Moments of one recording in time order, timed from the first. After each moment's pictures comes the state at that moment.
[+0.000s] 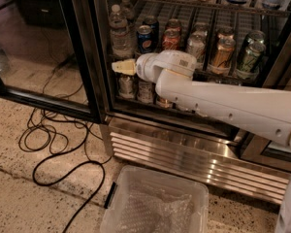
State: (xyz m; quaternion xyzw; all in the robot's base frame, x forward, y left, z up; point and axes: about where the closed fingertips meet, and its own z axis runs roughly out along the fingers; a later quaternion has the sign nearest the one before) arm 0.781 0.016 0.823 -0.15 0.80 0.15 0.56
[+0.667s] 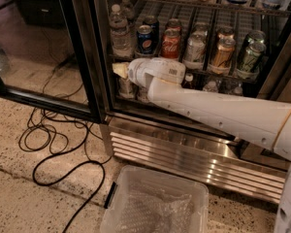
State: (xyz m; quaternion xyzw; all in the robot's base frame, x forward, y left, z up) arm 0.785 0.043 0.810 -0.15 0.79 0.17 0.57
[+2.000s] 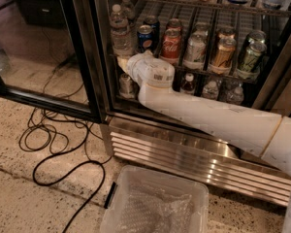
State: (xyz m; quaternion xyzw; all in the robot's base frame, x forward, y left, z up) arm 0.801 0.022 0.829 -0.13 0.77 0.07 0.62
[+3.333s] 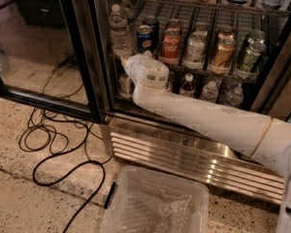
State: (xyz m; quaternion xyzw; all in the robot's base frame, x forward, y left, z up) arm 0.810 0.016 0.823 -0.10 0.78 0.03 0.62
